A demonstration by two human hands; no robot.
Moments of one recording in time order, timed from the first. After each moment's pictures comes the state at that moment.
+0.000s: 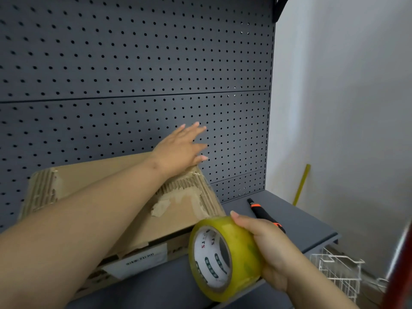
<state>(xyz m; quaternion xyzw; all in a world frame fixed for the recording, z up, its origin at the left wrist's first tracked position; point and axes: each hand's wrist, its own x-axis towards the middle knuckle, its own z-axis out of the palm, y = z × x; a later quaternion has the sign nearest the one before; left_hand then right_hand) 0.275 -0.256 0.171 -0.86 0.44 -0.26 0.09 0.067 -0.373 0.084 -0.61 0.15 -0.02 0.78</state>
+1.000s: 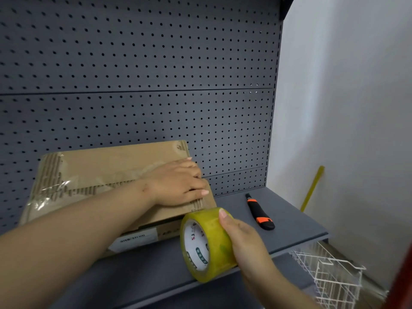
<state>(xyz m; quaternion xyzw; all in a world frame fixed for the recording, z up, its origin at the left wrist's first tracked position) 0.198 -0.245 0.134 -0.83 0.52 -0.18 0.13 0.055 -0.381 0.051 -0.67 0.07 -0.08 0.74</state>
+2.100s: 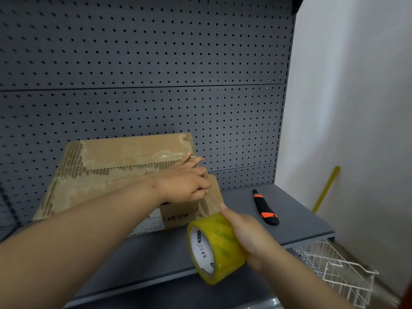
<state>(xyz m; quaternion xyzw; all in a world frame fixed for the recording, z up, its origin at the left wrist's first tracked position) 0.174 -0.251 0.126 -0.88 0.44 -0.09 0.12 0.071 -0.399 0.047 -0.74 0.12 0.04 0.66</state>
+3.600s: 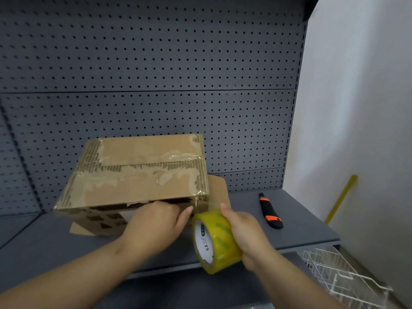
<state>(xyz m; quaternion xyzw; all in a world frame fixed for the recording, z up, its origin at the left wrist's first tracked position) 0.089 -0.212 0.066 -0.93 0.22 -0.28 -0.04 0.063 -0.394 0.048 -0.70 0.10 -0.01 0.71</state>
